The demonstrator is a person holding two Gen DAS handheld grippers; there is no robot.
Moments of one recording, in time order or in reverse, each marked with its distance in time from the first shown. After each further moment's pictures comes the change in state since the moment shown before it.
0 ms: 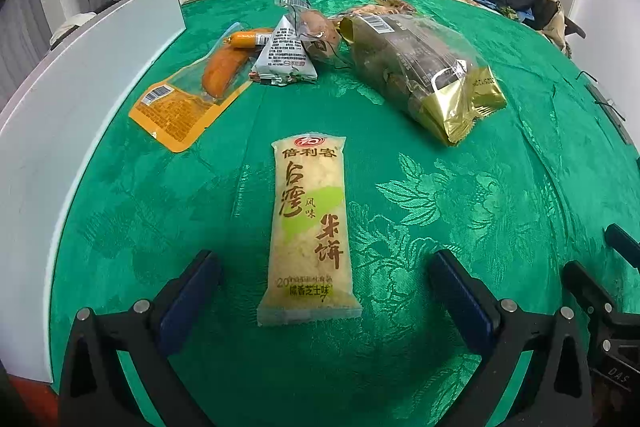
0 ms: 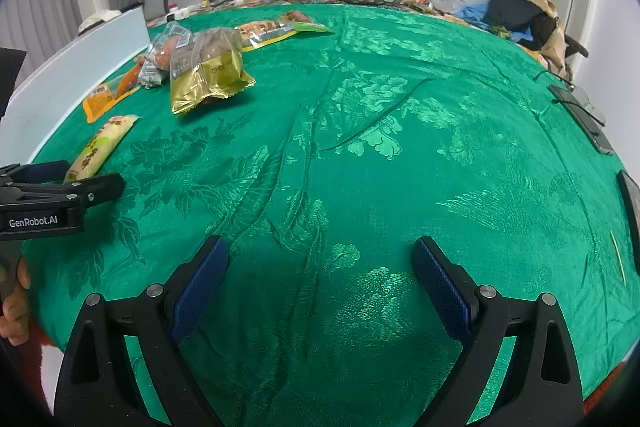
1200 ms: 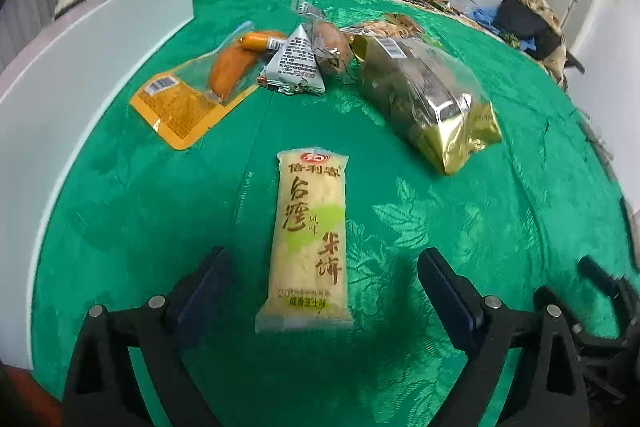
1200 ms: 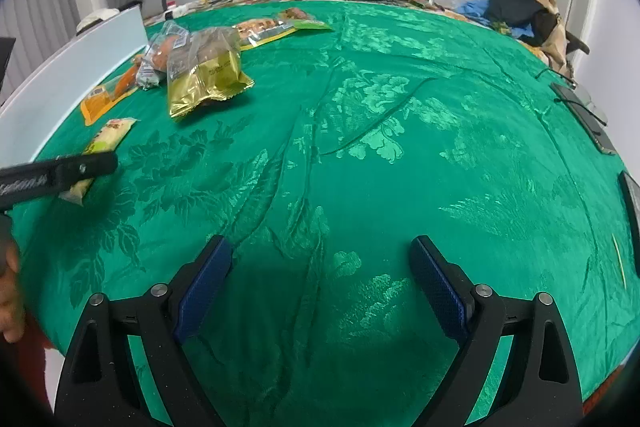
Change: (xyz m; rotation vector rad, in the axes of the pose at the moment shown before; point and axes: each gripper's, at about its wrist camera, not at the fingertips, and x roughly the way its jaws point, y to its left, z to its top) left arm -0.001 0.008 0.013 -0.086 -0.014 -0.059; right arm 0.004 0.000 0.007 0.008 0.022 0.002
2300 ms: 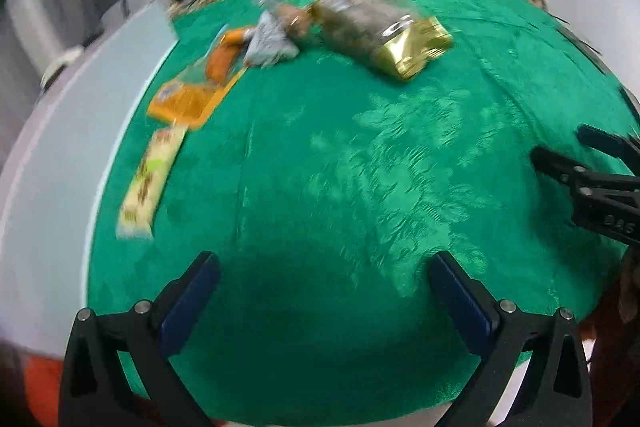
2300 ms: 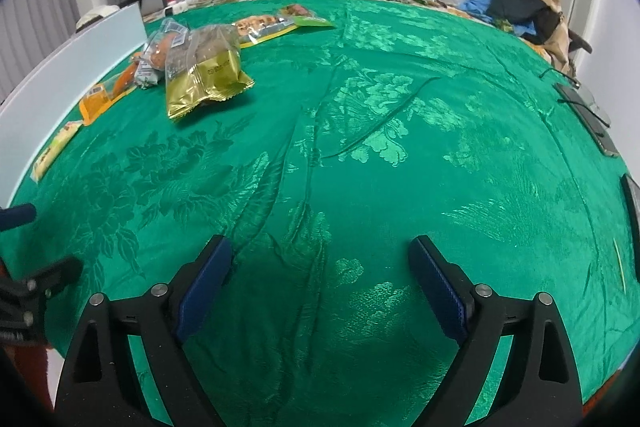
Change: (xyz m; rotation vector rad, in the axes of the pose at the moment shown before) left arm -0.041 -0.019 -0.050 0.280 0.024 0.085; right arm 0.004 0.000 0.004 -0.002 0.010 0.001
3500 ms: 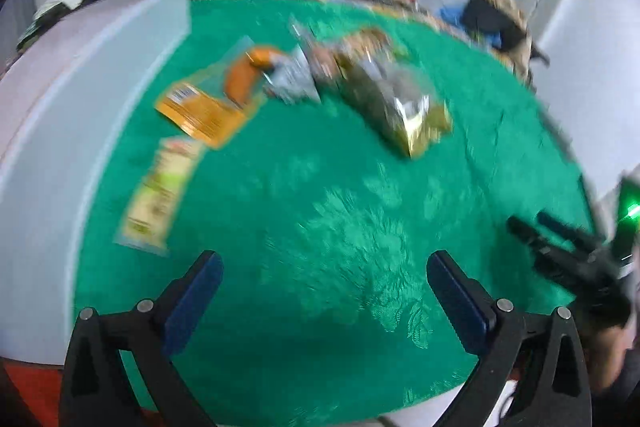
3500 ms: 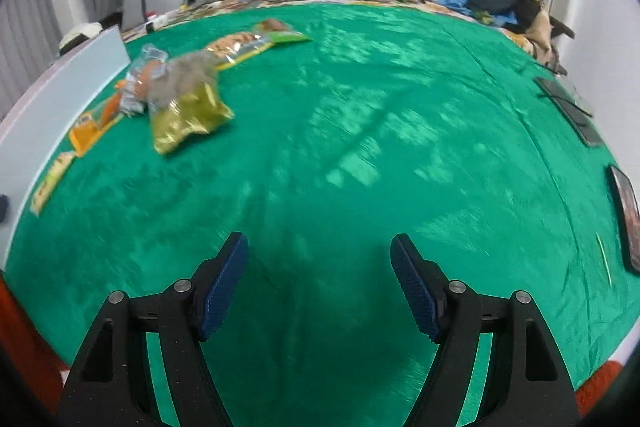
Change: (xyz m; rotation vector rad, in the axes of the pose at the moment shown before) left arm -0.007 0.047 0.019 -0.233 -0.014 -0.209; right arm -0.012 -0.014 0.019 0.079 0.011 -0.029
